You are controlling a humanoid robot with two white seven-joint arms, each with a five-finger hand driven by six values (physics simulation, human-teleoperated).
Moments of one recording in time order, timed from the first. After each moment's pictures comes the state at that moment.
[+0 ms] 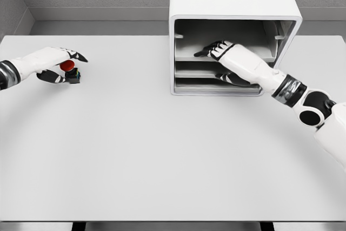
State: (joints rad) left arm -0.68 0.58 -0.34 -0.90 -0.63 -0.61 -0.45; right arm -0.57 -0.56 0.62 -1.29 0.54 -0.61 -0.04
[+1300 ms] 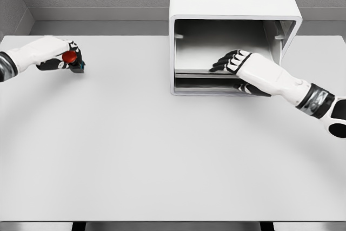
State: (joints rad) left arm -0.68 0.61 -0.34 -1.01 -0.58 -0.61 -0.45; right arm -0.48 -0.75 0.60 -1.48 0.53 -0.61 -0.05
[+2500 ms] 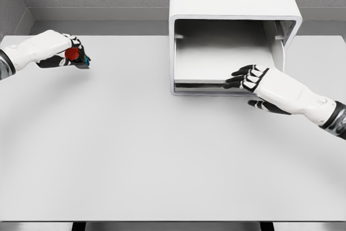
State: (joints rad) left arm -0.63 0.65 -0.34 -1.16 -0.54 -0.61 -0.44; right arm -0.28 -0.90 0.48 -1.68 0.49 -0.61 -0.05
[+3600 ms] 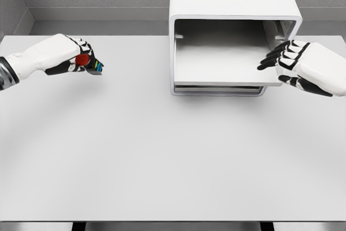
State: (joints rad) left arm -0.52 0.68 -0.29 -1.38 -0.48 -0.61 -0.44; right arm -0.24 -1.08 0.33 -1.75 0.35 -0.61 -0.05
